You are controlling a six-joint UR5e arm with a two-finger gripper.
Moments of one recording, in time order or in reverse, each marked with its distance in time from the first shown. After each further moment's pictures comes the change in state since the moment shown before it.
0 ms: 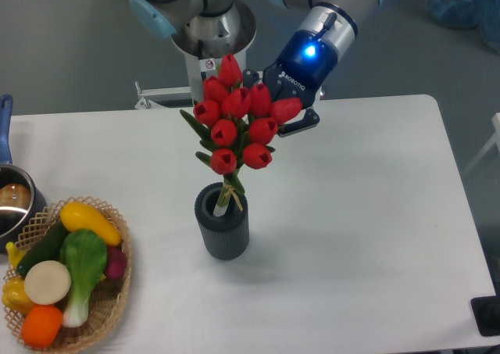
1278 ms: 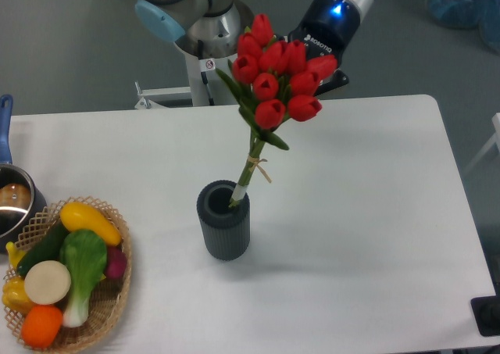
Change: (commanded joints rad) arm 0.138 0.019 0.032 0.005 -0.069 0.009
